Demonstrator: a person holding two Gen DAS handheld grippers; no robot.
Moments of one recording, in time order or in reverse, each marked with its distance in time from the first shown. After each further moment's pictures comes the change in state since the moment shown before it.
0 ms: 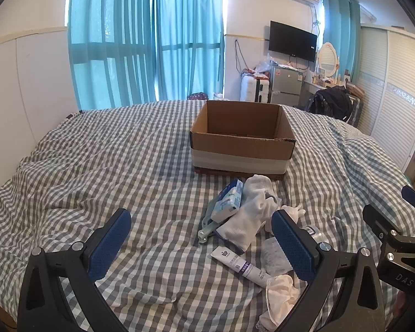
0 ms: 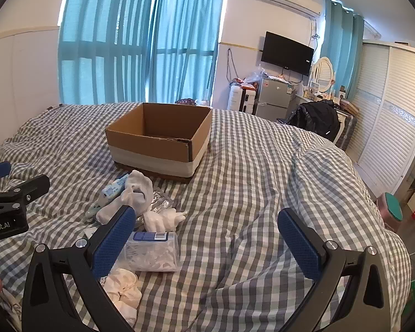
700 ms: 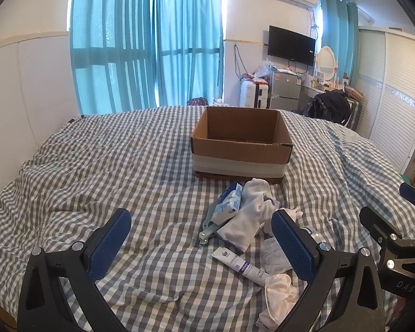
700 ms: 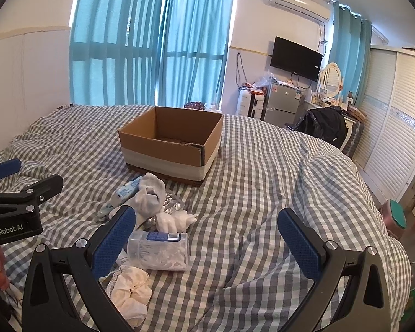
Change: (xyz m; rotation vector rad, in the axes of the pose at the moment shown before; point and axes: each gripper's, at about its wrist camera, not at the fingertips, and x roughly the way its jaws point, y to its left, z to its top) left arm -0.013 0.003 0.000 0.000 -0.032 0.000; right arm -0.016 0.009 0.005 -0.033 -0.023 0.035
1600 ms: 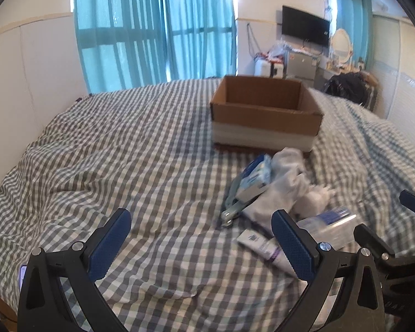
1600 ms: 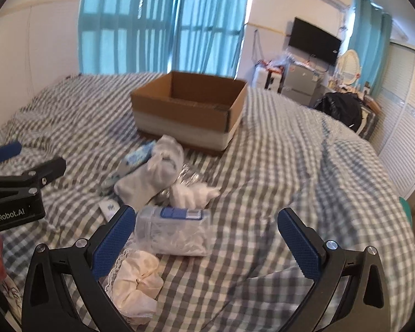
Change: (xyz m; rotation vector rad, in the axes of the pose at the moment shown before) left arm 0.051 0.016 -0.027 0.005 0.123 0.089; right arm 0.061 0.031 -0.028 -0.070 0.170 0.067
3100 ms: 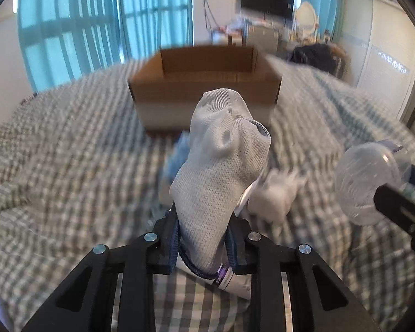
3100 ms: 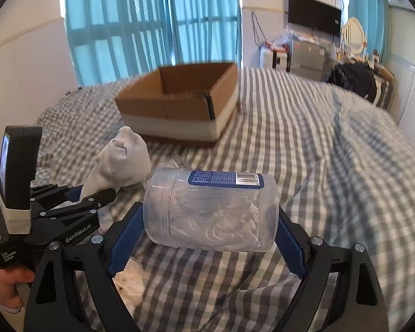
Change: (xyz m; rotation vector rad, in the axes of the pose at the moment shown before) left arm 0.046 -0.070 0.019 0.116 0.081 -0.205; right arm 0.008 -0.064 0.014 0.131 -0.025 0.125
